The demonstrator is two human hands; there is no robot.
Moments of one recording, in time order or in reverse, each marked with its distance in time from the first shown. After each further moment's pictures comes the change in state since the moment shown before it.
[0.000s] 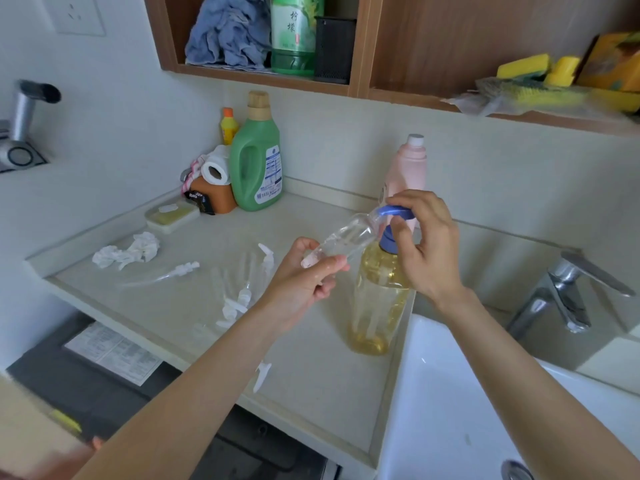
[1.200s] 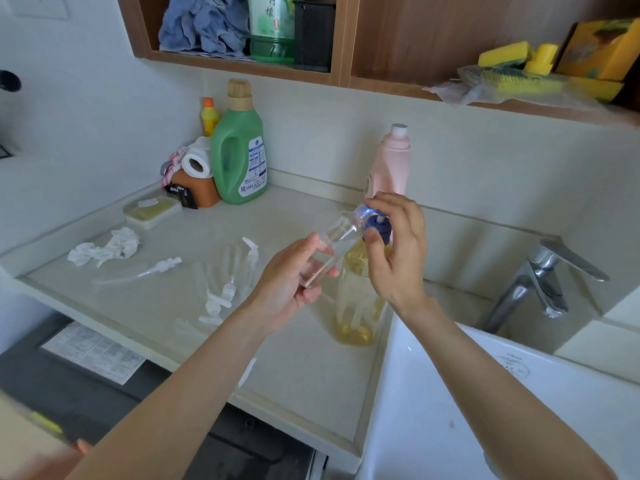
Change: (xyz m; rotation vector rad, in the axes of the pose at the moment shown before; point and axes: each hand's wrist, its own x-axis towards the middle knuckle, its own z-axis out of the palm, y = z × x) left_hand 0.000 -0.006 0.004 0.039 -0.068 -0.060; right_hand -0.025 -0.003 0.017 0.063 0.110 0.045
